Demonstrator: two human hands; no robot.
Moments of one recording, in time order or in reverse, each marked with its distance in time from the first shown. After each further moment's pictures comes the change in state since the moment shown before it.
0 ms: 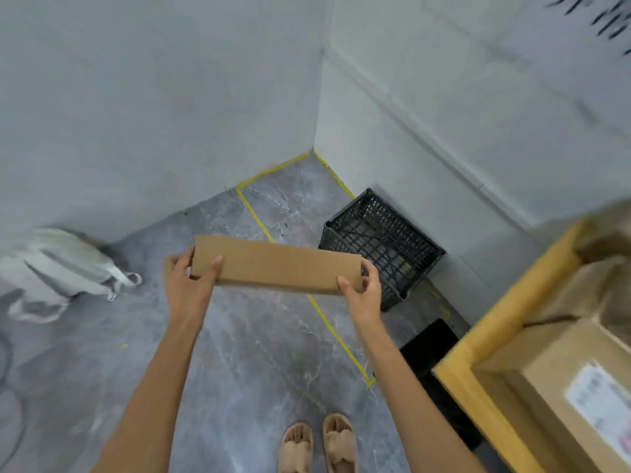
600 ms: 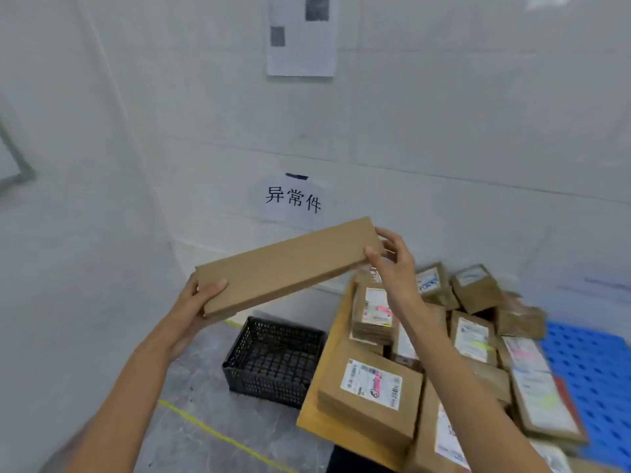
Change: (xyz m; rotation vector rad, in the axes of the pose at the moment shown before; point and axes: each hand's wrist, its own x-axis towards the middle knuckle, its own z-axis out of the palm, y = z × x) left_hand -0.183 0.386 0.034 -0.293 -1.105 0.104; right_hand -0.159 -0.294 -0.401 0.293 0.476 -0.417
